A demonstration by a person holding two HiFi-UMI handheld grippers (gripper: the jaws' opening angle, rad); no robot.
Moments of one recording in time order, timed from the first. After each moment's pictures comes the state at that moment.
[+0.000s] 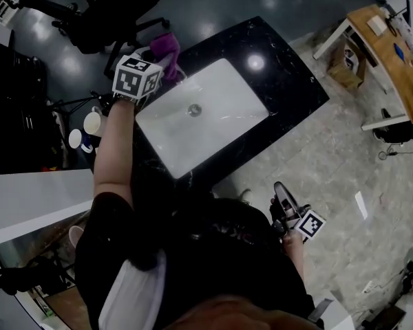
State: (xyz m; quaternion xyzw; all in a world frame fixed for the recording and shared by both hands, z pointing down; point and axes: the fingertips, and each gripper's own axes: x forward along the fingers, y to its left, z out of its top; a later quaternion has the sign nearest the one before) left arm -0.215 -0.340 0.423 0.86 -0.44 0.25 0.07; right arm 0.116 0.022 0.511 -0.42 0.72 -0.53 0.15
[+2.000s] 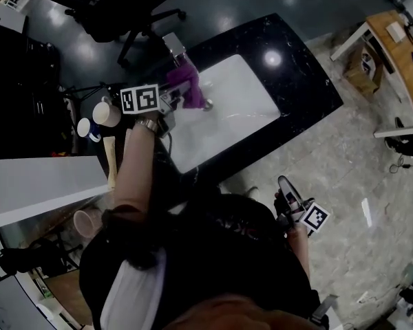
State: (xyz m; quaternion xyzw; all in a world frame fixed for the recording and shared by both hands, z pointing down) left arm -0.199 -0.263 0.516 0.82 -0.37 0.03 0.44; right arm 0.115 -0.007 0.531 -0.37 0.72 -0.57 0.13
